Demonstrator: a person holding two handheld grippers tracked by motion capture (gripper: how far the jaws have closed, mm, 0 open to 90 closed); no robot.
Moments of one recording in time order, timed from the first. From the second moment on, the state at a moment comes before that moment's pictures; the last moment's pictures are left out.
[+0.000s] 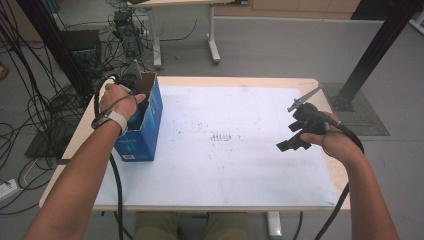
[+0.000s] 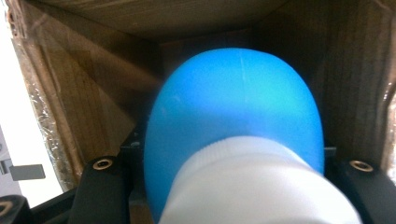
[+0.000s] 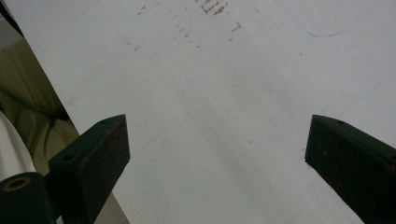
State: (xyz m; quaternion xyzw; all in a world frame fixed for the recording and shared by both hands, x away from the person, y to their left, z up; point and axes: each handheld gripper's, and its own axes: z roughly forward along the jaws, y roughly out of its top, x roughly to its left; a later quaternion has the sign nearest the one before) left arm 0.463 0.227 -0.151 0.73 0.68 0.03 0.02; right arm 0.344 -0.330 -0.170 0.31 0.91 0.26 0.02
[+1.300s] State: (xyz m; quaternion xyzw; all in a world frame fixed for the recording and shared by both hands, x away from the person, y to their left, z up) left arm 0.462 0.227 -0.152 0.73 0.68 0.03 0.02; right arm 0.342 -0.332 -0.172 0.31 0.91 0.26 0.02
